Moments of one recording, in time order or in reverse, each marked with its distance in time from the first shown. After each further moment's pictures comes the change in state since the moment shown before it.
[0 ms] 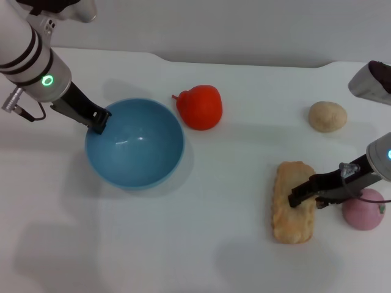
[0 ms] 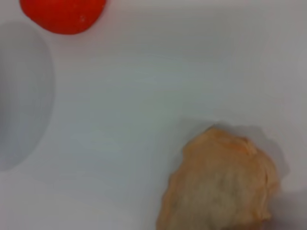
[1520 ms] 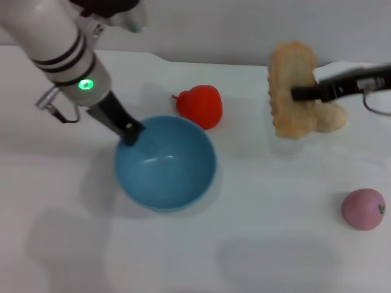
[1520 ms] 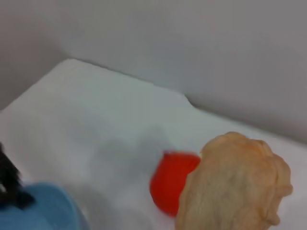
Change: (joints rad) left arm -0.077 -0.009 0.181 -0.016 -0.111 0.058 -0.001; right arm -0.208 0.000 -0.156 -0.614 0.389 -0.021 -0.364
